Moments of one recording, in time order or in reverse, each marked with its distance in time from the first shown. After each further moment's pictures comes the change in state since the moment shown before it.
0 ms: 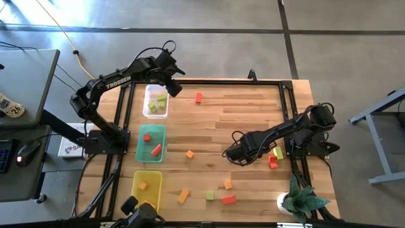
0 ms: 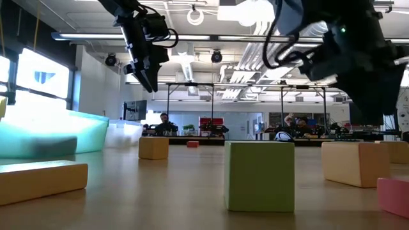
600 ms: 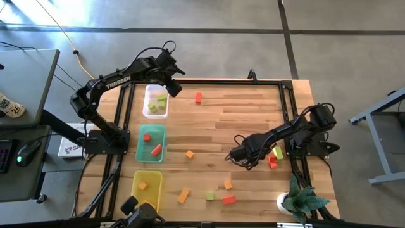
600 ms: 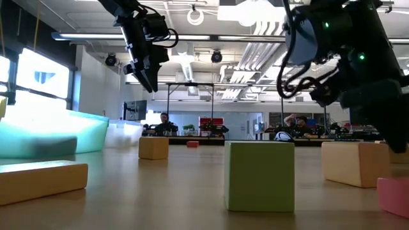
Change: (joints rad) left arm 0.000 0.000 0.000 0.000 0.004 0.000; right arm -0.011 -0.001 -0.183 0.170 -0.049 -0.215
